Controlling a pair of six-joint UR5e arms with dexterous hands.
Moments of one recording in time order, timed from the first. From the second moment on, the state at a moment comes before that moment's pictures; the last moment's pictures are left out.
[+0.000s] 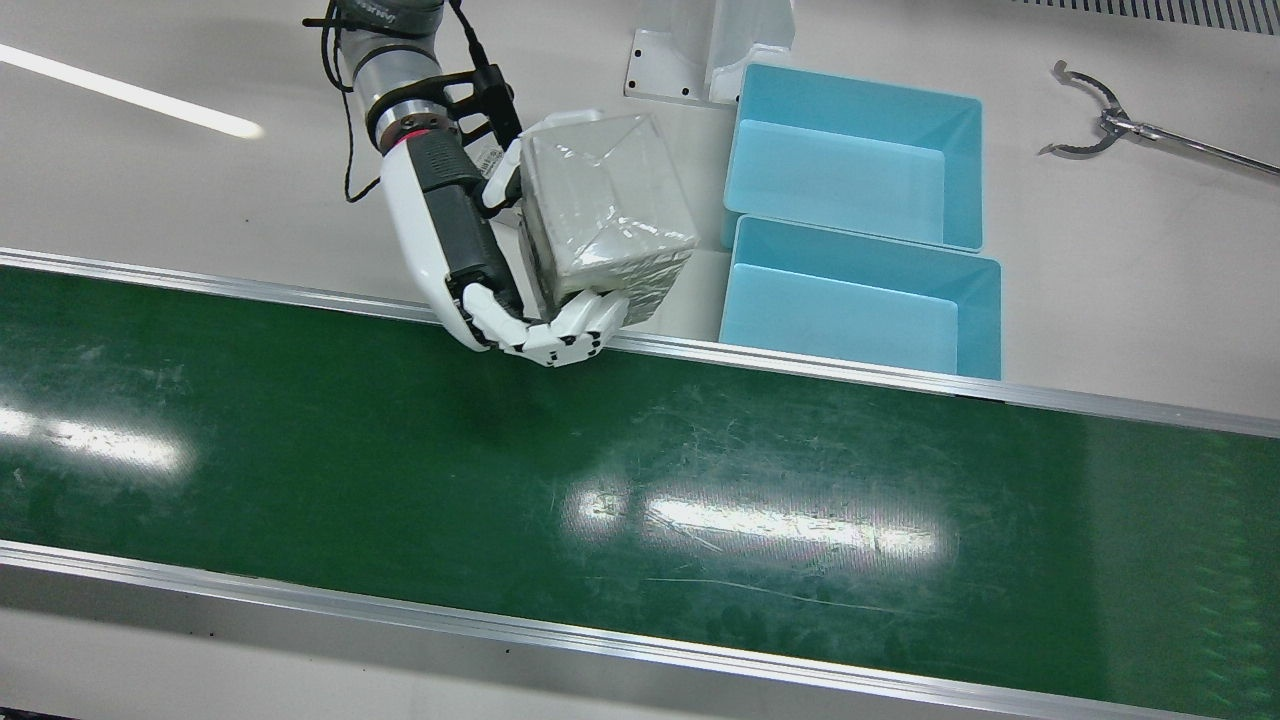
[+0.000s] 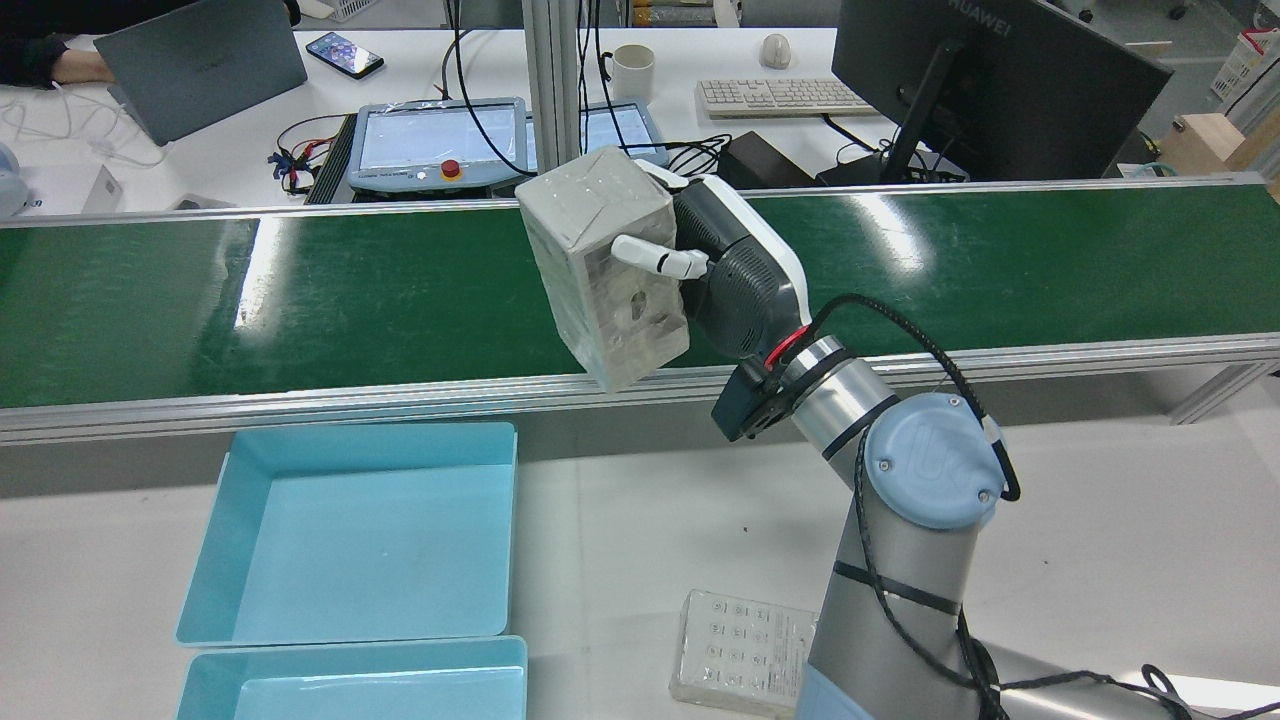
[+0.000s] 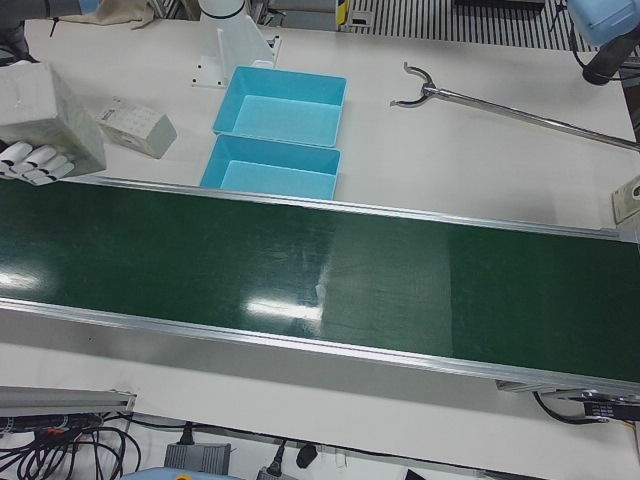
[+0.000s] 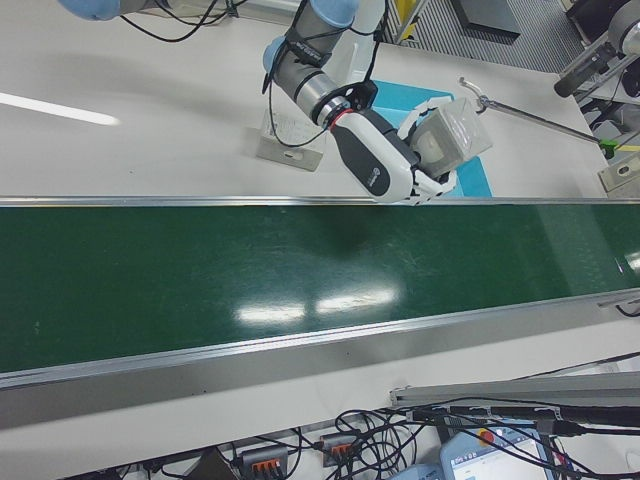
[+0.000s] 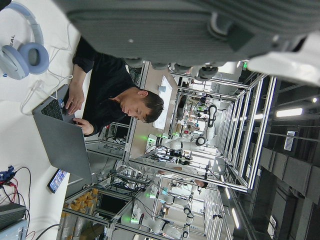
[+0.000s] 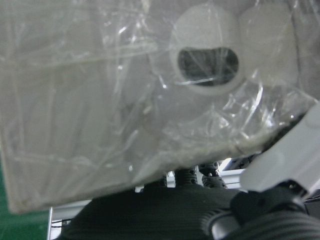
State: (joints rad) left arm -1.82 -1.81 -1.72 0.52 1.92 -0.16; right arm 0.60 -0.96 1.93 -3.57 -0.99 -0.26
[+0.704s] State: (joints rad) left arm -1.82 -1.81 -1.72 0.52 1.92 -0.16; right arm 0.32 -0.87 1.97 -3.45 -0.74 -0.59
